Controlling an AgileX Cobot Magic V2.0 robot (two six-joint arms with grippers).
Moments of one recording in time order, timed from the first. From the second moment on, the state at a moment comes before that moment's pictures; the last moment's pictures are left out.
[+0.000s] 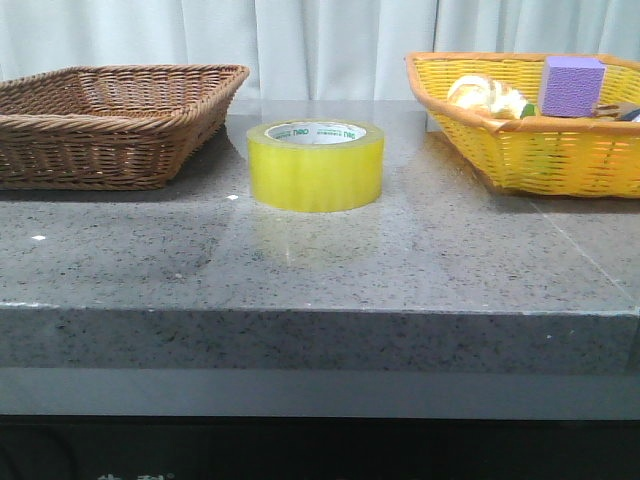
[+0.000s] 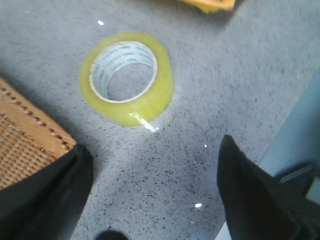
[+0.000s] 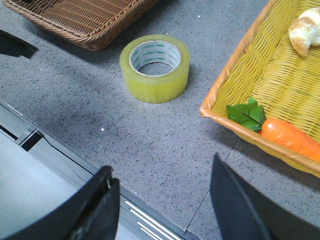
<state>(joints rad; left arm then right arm) -0.70 1.34 -1.36 -0.06 0.95 0.44 0.51 0.73 -0.95 0.06 0.81 0.00</state>
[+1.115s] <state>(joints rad) -0.70 2.08 -1.93 -0.13 1.17 0.59 0.51 0.73 -0.95 0.06 0.81 0.00</state>
